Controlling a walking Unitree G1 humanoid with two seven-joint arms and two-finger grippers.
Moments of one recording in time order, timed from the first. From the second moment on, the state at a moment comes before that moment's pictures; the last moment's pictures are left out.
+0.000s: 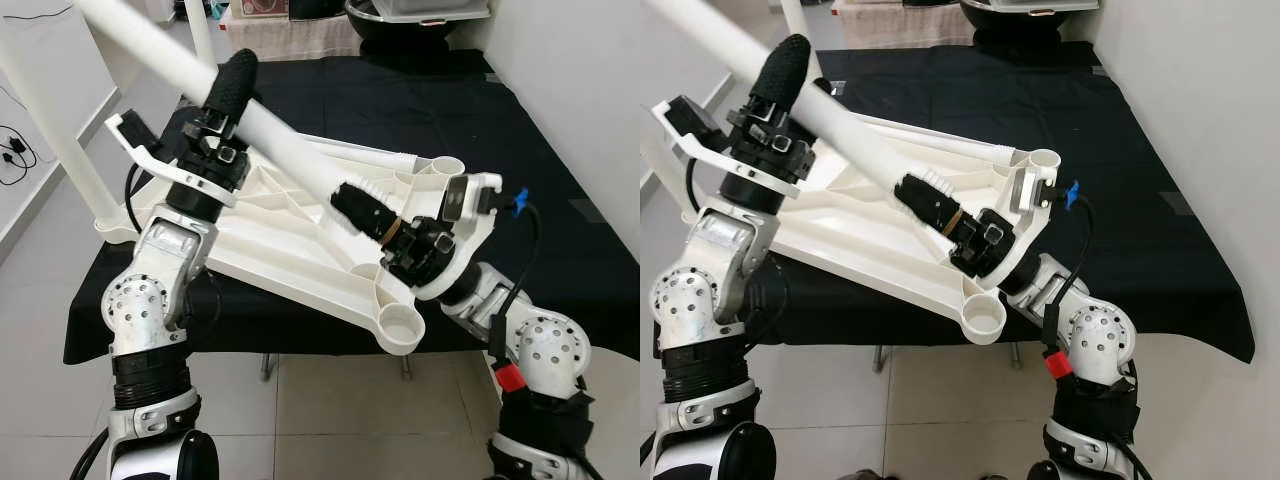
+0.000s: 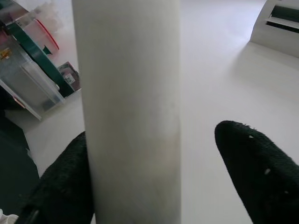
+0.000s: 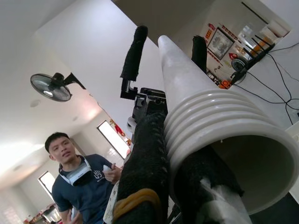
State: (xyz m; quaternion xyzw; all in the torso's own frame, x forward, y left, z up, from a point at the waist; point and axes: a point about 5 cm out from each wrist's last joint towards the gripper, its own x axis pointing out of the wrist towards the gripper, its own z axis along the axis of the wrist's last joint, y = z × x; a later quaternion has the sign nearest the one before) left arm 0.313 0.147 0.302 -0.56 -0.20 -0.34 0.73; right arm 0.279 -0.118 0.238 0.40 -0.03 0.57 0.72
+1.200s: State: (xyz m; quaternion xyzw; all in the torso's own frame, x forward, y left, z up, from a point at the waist) left arm 0.299 0.208 0.365 -0.45 -0.30 -0.36 0.76; right arm 0.271 -0.169 0.210 0.32 -0.02 0.52 0.79
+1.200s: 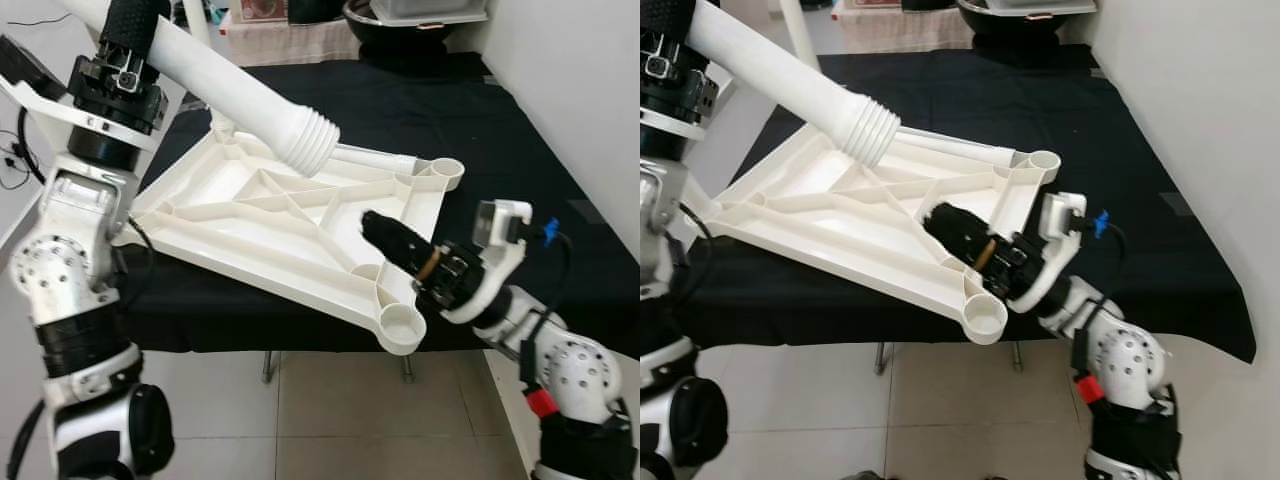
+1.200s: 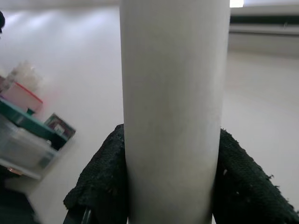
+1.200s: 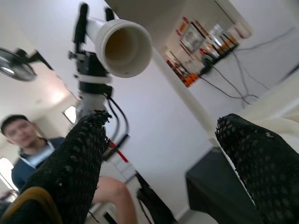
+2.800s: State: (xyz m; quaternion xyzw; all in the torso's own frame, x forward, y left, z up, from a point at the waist) left arm 0.280 0.128 0.270 -0.15 -0.16 -0.69 0.69; right arm 0.270 -0.098 0.229 0.04 -0.01 0.61 0.79
